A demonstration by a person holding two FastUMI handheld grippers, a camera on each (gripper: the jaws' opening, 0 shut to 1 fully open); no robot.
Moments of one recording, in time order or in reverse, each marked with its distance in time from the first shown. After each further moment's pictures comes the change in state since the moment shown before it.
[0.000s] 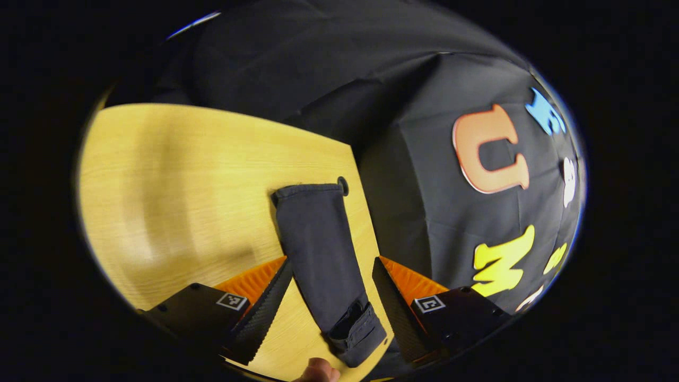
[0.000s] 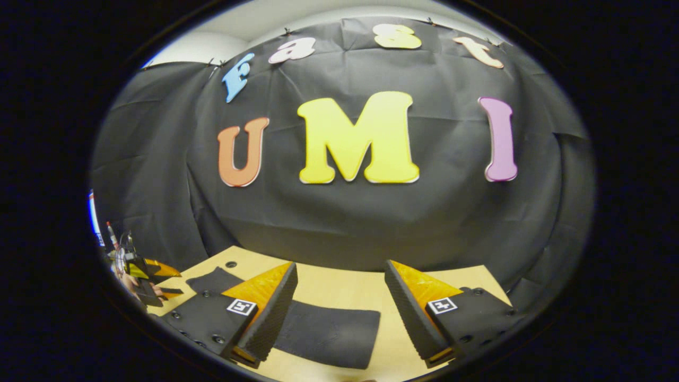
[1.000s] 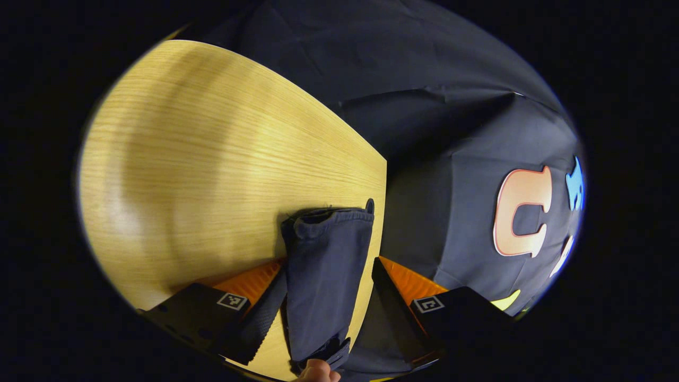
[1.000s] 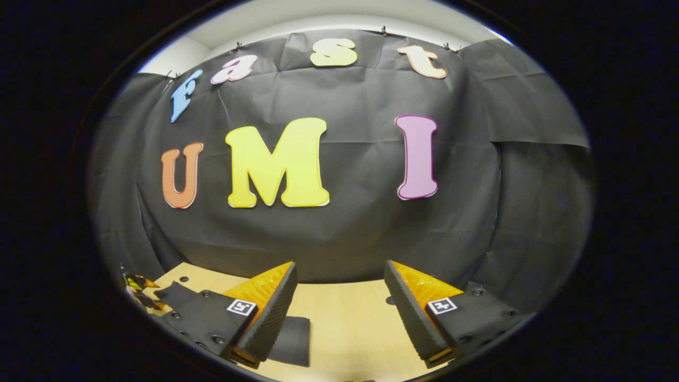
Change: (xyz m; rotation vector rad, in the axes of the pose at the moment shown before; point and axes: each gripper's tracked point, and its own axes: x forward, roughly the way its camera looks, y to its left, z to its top) left arm 0.079 0.011 0.040 -0.226 -0.019 -0.020; right arm -0.055 -0.123 0.038 0.058 -0.040 -0.275
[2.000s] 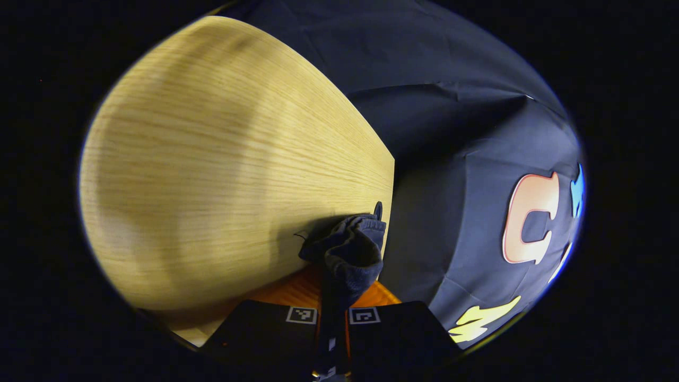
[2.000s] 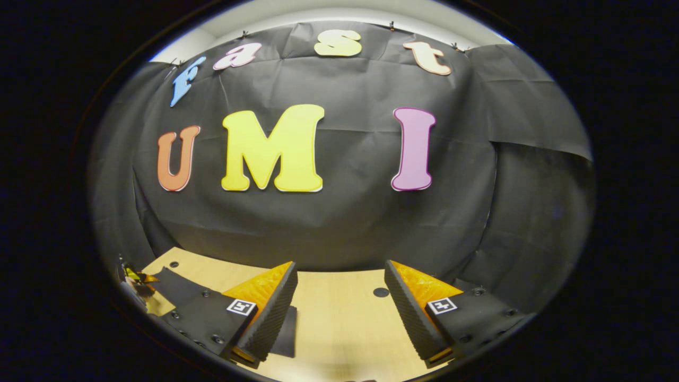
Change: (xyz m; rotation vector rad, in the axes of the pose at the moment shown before) left arm 0.047 0.008 0.001 -0.006 0.013 0.012; right arm -0.006 -0.012 -0.012 -0.054 0.061 -0.035
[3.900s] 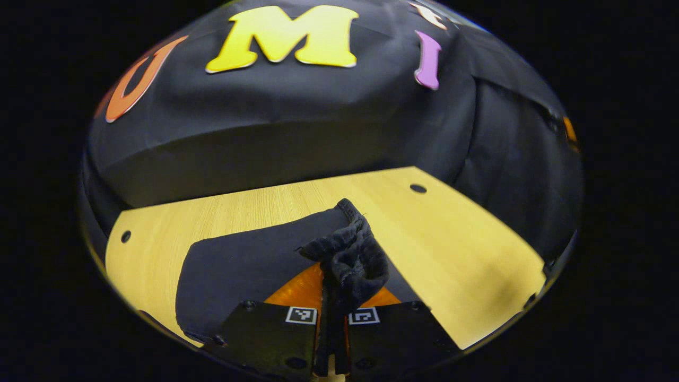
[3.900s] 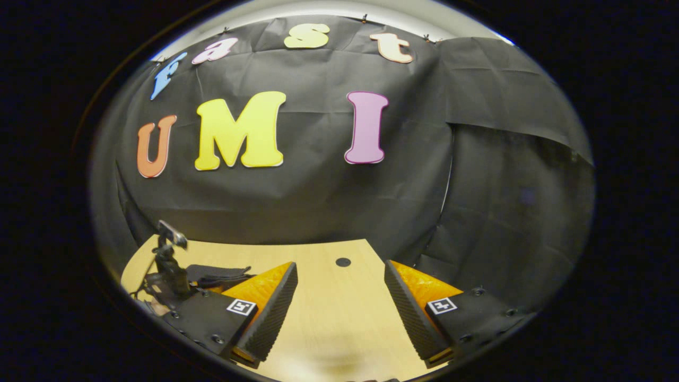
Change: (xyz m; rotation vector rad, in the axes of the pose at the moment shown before) left arm -0.043 -0.036 -0.450 1.914 0.382 -0.260; right arm -0.031 0.006 -0.060 0.025 0.095 -0.178
